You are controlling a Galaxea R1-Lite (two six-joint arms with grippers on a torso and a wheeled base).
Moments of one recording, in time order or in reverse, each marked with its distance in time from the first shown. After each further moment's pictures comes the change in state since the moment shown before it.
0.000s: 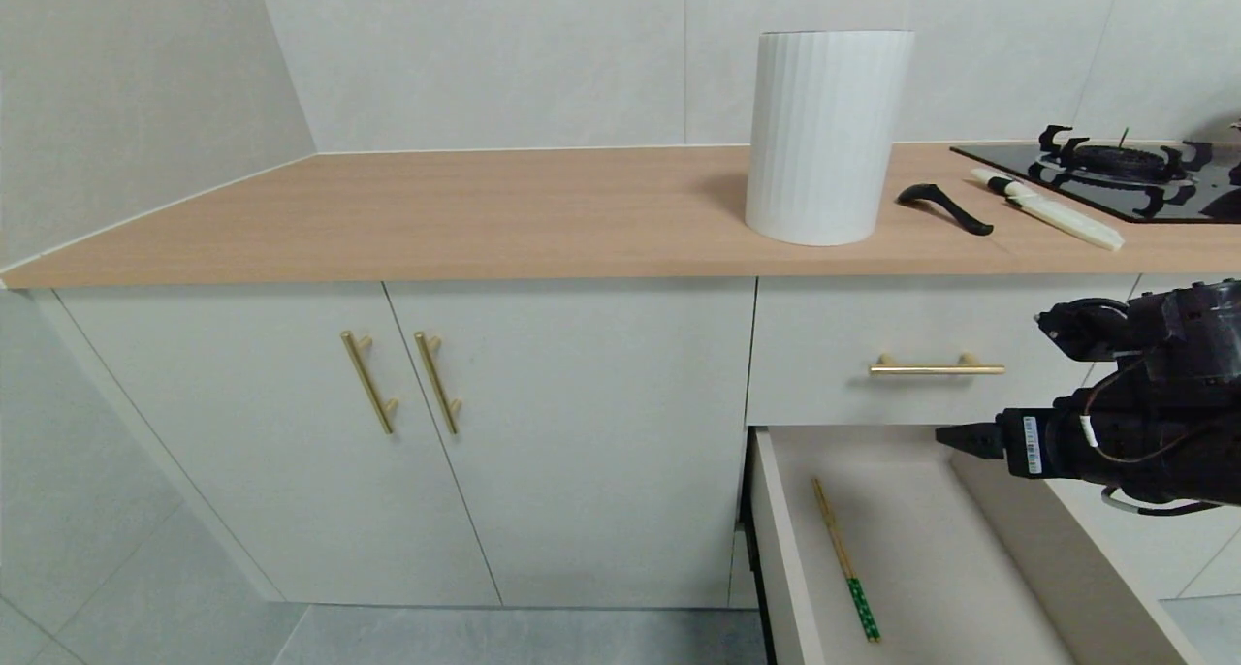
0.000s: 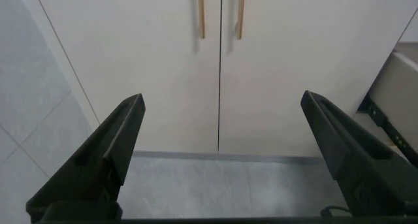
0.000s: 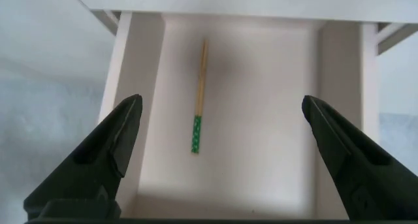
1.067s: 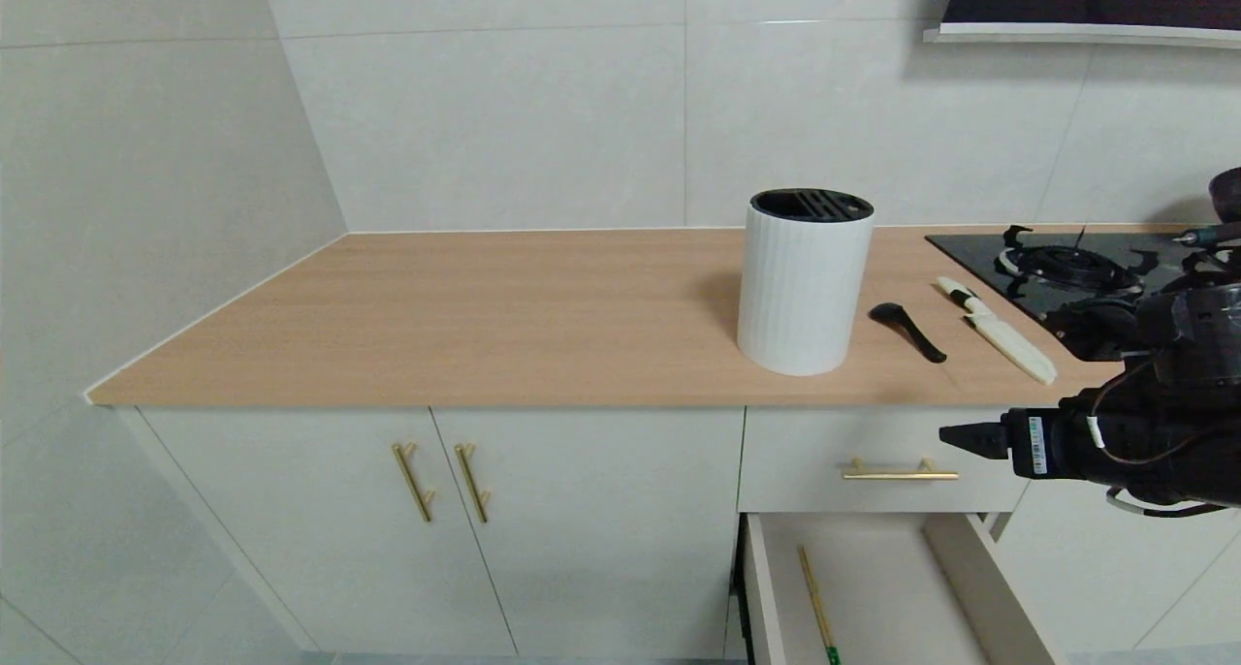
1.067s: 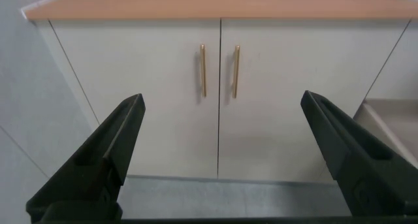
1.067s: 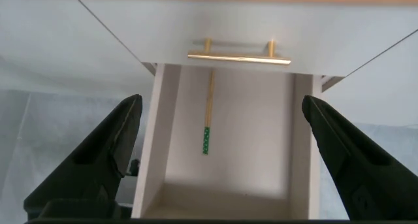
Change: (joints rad) left arm 0.000 0.000 0.000 -0.001 0.000 0.000; right arm 0.001 -0.001 0.008 -0.004 0.005 0.000
